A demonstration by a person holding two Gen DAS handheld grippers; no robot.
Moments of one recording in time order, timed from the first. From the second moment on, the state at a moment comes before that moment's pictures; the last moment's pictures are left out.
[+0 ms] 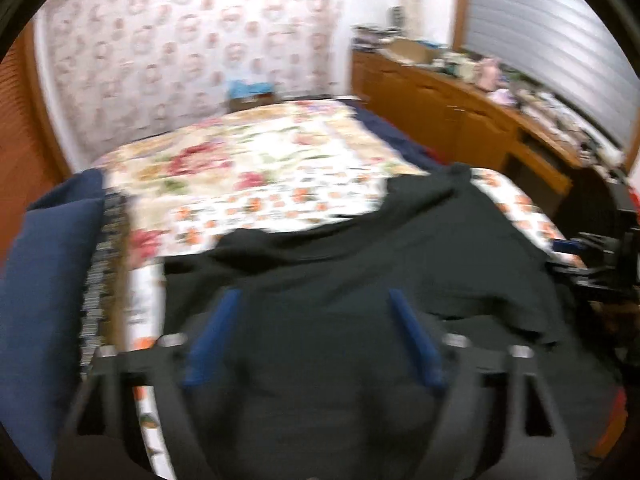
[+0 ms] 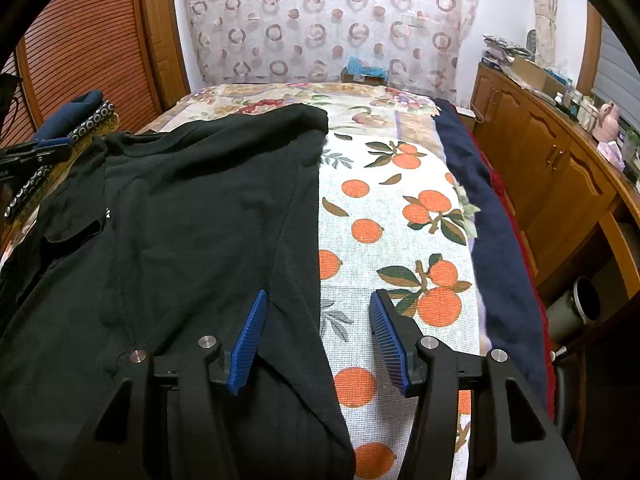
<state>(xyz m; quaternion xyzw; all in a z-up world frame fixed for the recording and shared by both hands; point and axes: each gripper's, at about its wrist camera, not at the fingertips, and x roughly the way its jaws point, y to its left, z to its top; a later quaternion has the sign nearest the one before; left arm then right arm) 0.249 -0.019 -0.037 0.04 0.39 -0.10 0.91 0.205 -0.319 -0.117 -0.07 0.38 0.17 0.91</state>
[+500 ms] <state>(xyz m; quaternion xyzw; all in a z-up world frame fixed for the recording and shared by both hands) 0.283 0.016 -0.076 0.09 0.43 -0.03 0.90 0.204 -0.317 -0.117 -0.07 0.38 0.16 0.91</state>
